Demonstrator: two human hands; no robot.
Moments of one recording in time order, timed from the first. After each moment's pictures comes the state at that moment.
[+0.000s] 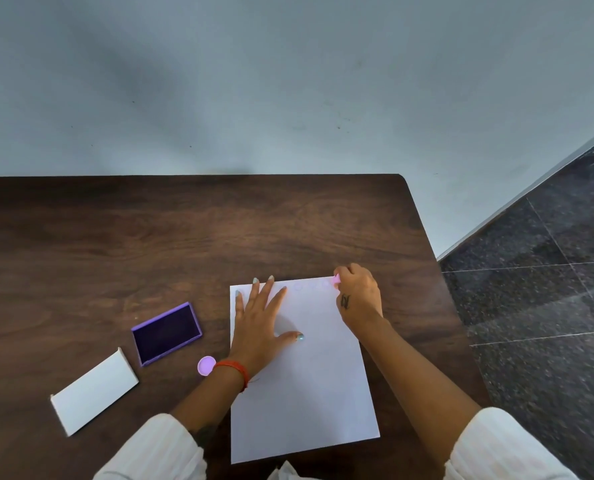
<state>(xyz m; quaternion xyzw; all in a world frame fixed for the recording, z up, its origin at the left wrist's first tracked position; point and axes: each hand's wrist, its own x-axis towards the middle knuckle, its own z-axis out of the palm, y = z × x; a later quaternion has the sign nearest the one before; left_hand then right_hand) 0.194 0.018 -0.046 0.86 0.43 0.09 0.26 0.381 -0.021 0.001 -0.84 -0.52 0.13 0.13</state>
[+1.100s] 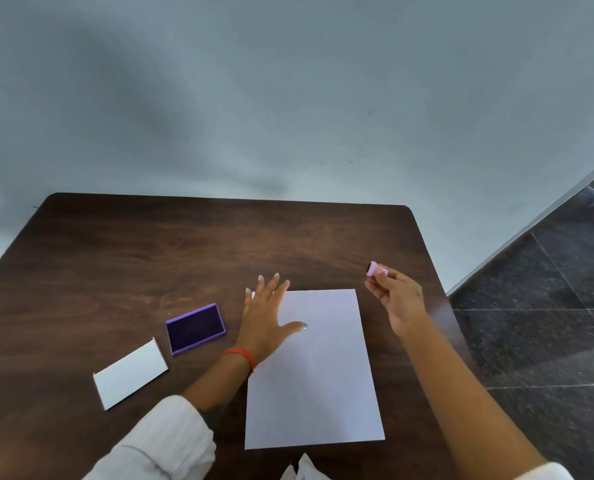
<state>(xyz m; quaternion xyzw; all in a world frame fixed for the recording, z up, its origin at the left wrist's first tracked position) 0.177 0.023 -0.007 0.83 0.46 0.15 0.29 0.395 -0.045 0.062 -0.68 -0.09 0.40 0.61</state>
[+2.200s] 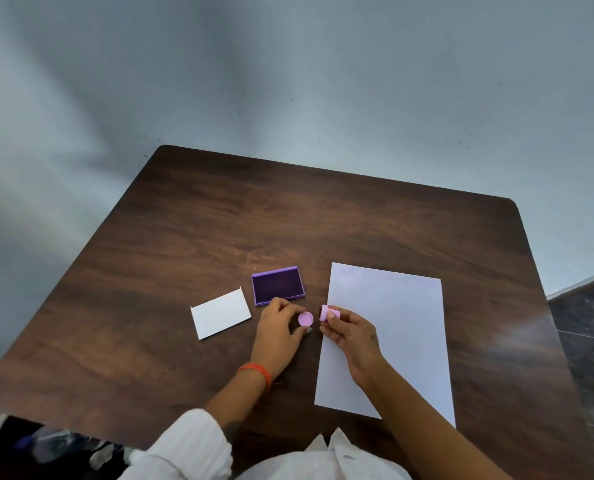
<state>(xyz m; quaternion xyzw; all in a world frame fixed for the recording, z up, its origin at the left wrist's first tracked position) 0.069 -0.029 -0.020 0.70 0.60 0.20 0.33 0.203 -0.057 -0.003 -0.66 -0.13 0.58 0.46</state>
